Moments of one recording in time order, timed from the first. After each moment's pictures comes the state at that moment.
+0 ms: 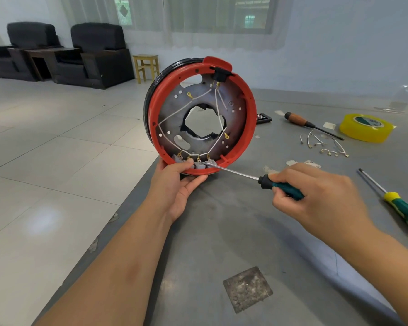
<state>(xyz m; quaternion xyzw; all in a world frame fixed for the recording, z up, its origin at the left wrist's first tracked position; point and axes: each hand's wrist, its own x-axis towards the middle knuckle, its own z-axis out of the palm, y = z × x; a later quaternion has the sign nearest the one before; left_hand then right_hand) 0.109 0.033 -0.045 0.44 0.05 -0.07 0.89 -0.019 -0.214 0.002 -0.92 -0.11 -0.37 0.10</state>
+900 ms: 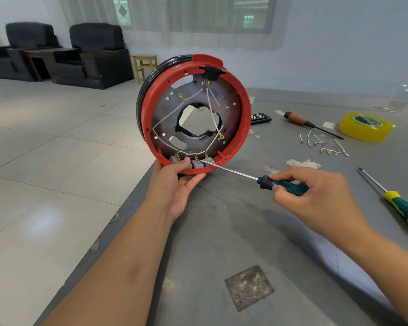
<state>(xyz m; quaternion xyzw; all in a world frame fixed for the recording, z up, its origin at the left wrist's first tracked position) 0.108 0.036 -0.045 0.39 0.06 -0.06 0.92 -0.017 -0.212 0.001 -0.91 -0.05 -0.27 0.30</state>
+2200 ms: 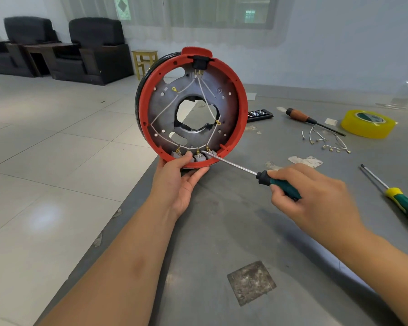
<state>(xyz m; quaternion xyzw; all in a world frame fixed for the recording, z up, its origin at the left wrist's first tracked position) 0.107 0.033 -0.044 0.36 0.10 -0.07 0.92 -0.017 -0.211 -0.017 -0.91 -0.11 -0.38 0.12</state>
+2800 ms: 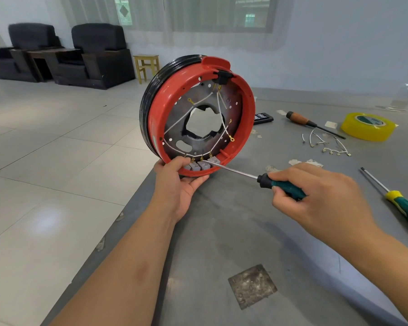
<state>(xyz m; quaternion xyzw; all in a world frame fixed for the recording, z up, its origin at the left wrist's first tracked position) 0.100 0.031 -0.038 0.39 0.07 -0.04 0.92 -0.030 -0.201 0.011 -0.93 -0.09 -0.34 0.13</state>
